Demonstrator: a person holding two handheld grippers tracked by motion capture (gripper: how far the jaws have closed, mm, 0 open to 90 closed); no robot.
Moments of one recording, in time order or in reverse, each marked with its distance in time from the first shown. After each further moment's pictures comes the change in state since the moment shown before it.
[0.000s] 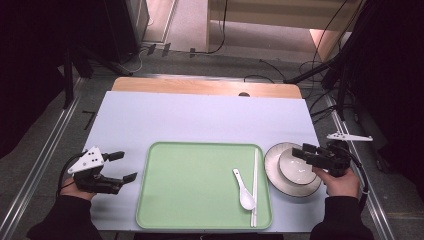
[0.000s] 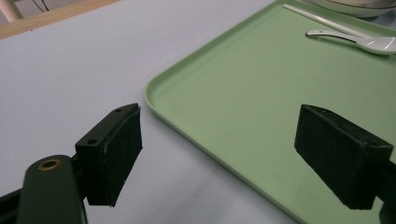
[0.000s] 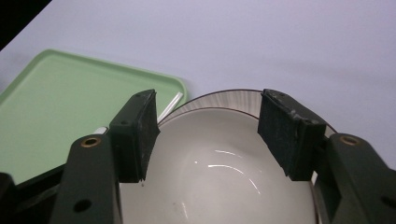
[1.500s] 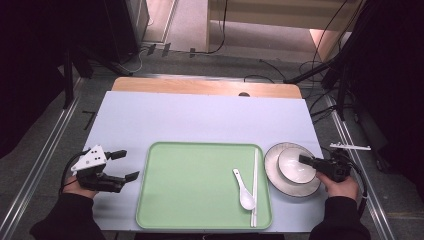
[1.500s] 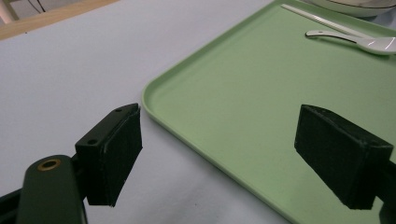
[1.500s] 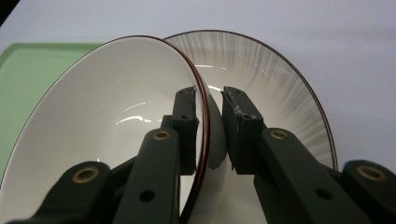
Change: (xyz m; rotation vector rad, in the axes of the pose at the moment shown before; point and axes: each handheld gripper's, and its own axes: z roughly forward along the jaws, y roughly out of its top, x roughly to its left) left arm 0.001 0.003 0.005 0.003 -0.011 0.009; right arm -0.052 -0.038 0.019 0.048 0.014 0.132
